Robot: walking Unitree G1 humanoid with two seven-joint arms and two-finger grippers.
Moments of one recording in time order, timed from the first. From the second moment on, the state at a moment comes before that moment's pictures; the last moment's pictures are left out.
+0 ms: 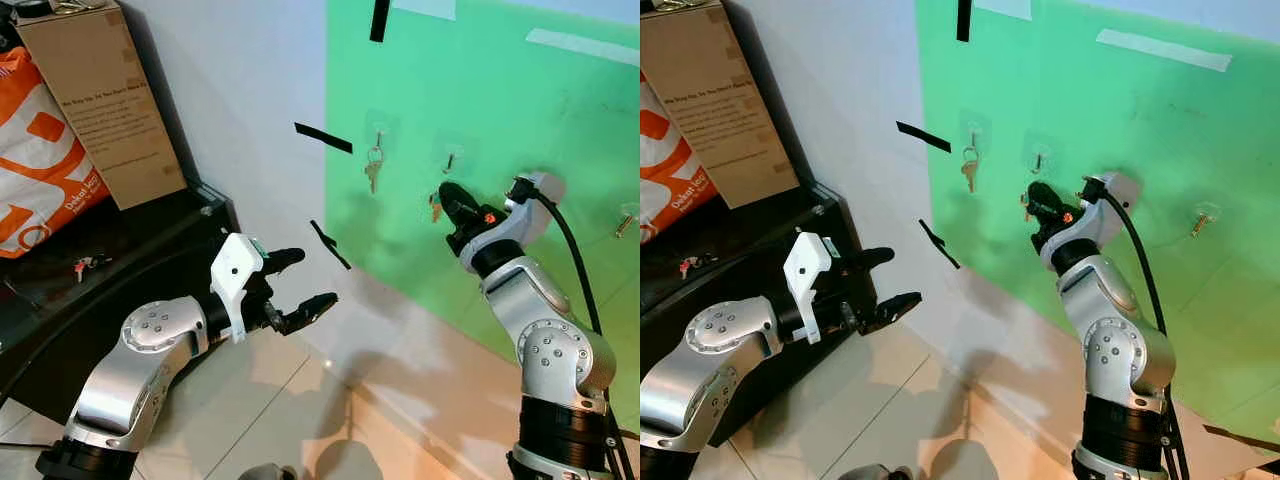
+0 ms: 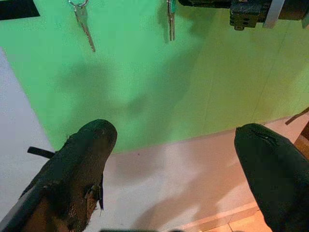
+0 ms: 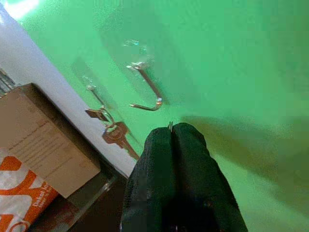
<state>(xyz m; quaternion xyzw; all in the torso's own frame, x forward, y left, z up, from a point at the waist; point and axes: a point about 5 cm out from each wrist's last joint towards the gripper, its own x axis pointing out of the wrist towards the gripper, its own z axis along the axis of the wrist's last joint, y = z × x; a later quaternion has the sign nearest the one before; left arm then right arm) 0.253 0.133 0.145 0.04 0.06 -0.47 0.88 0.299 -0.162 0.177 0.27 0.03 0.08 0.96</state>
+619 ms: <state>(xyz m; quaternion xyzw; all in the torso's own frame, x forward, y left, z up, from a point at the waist) 0.253 0.133 0.145 0.04 0.06 -0.47 0.88 0.297 -0.158 0.187 0.30 0.00 0.12 0.95</state>
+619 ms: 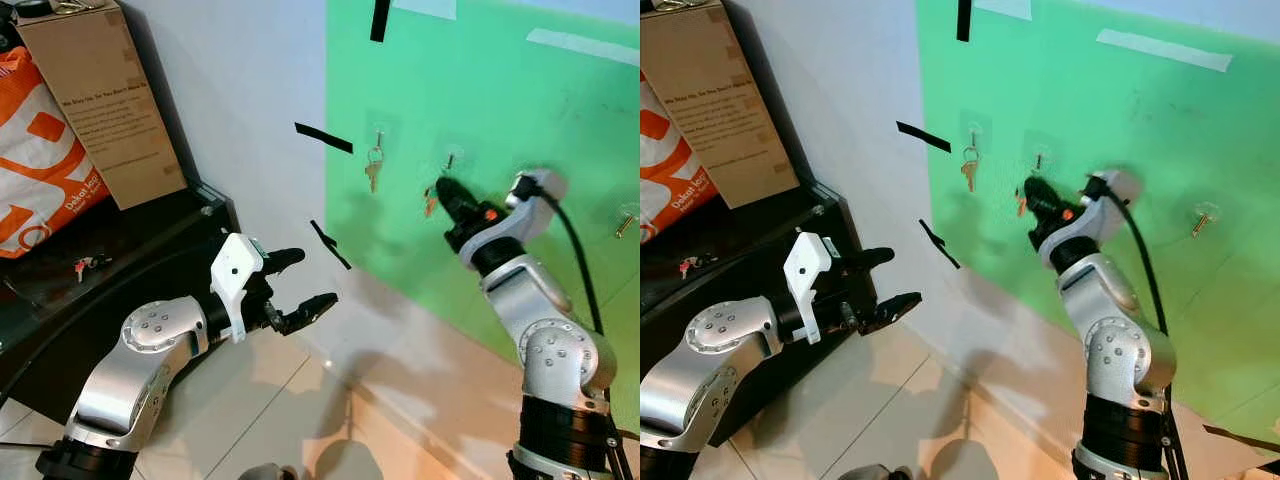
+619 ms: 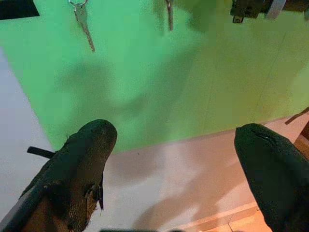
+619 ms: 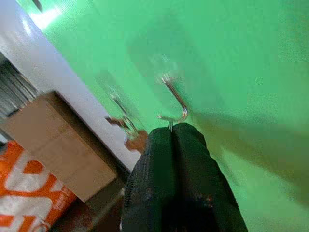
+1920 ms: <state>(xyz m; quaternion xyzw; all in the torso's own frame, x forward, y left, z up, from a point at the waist) 0.253 0.133 0.144 0.04 0.06 -0.47 0.88 0.306 -0.164 0.188 0.31 0.01 0.07 0.95</state>
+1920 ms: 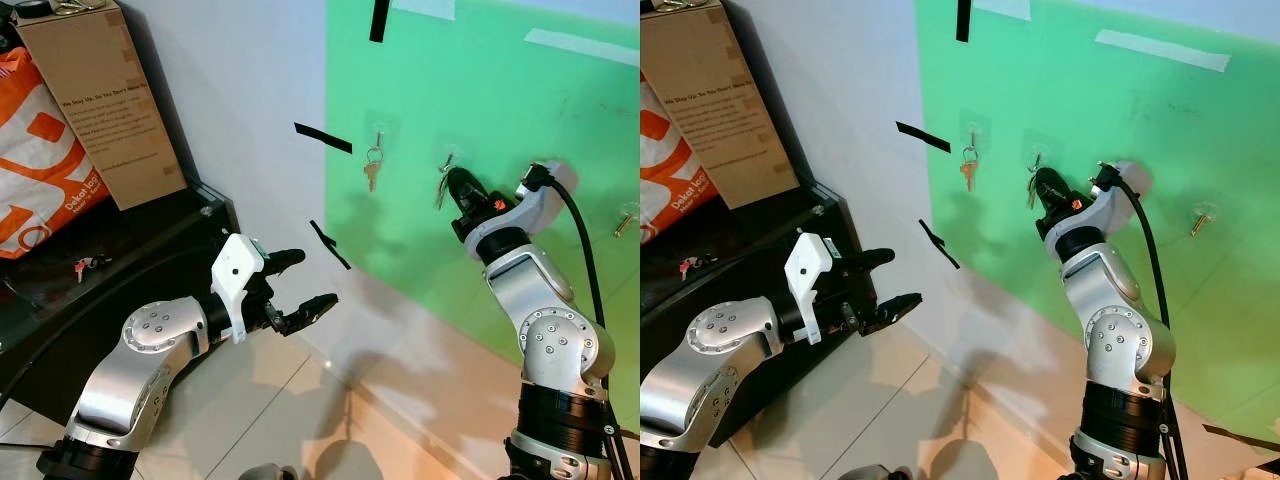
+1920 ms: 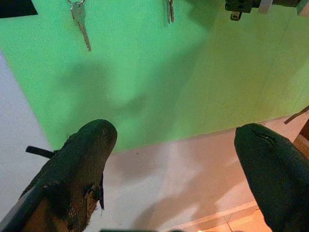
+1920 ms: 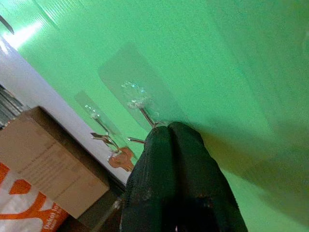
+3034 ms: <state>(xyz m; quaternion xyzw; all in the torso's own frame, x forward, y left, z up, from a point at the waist) 0.256 0.130 0.148 0.05 0.06 -0.47 0.88 0.297 -0.157 0.185 0.23 0.02 0.13 0.96</state>
